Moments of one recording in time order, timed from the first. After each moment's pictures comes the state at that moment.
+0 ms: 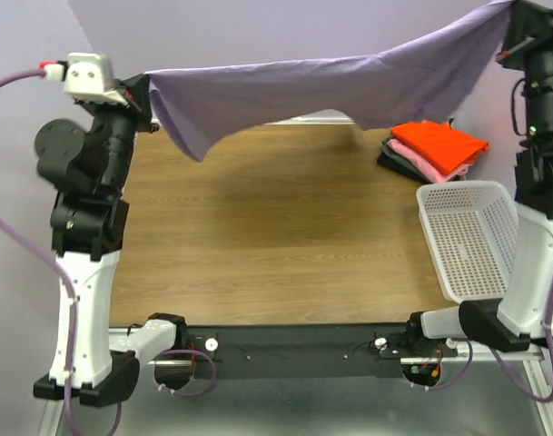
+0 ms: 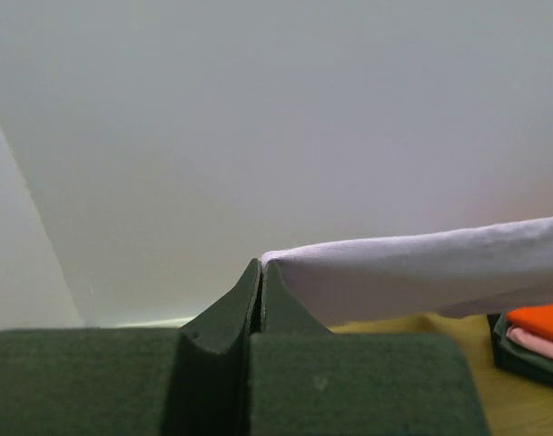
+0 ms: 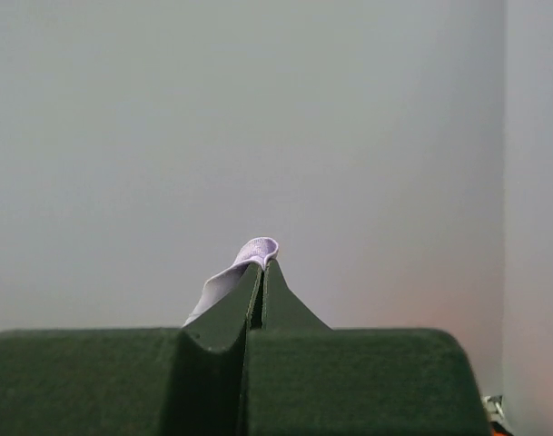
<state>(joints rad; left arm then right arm) -0.14 1.10 1.68 -0.30 0.00 -0.08 0.07 1.42 2.26 -0.42 0.08 0.19</state>
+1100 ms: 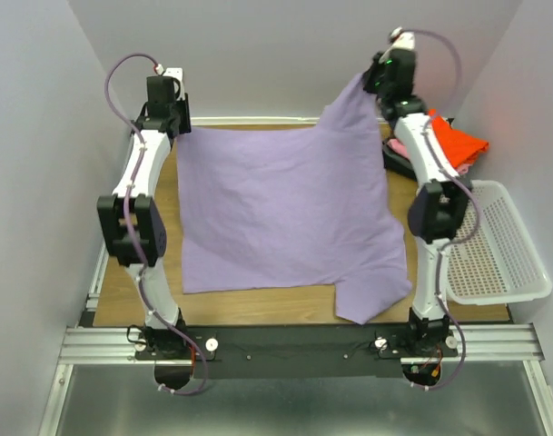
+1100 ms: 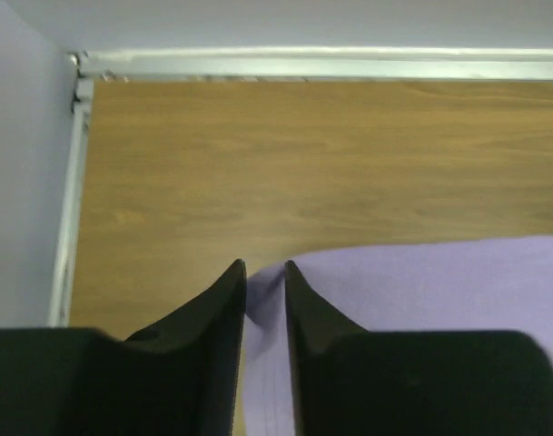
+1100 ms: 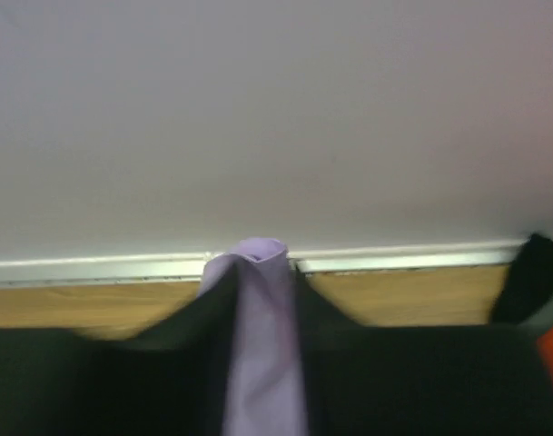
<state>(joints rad) -0.01 1.85 1.77 -0.43 -0.06 -0.01 0.14 2.19 2.25 -0.17 0.06 0.22</state>
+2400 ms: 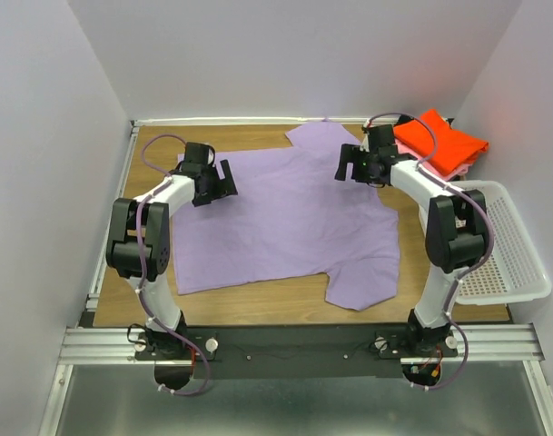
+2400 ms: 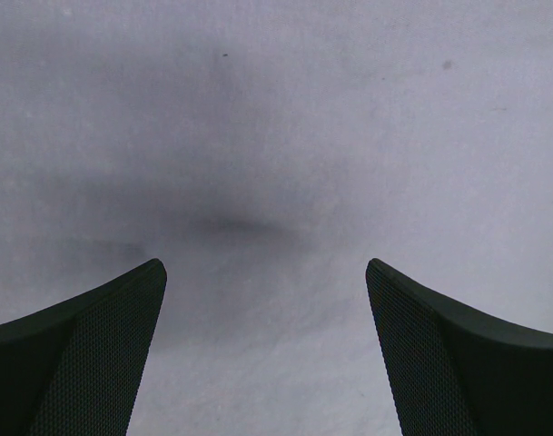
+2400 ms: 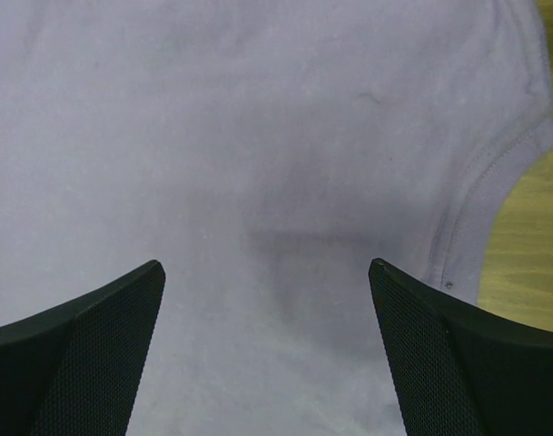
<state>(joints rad) -0.14 1.82 1.19 -0.28 0.11 -0.43 0.22 1.89 1.38 -0.31 -0.09 0.26</state>
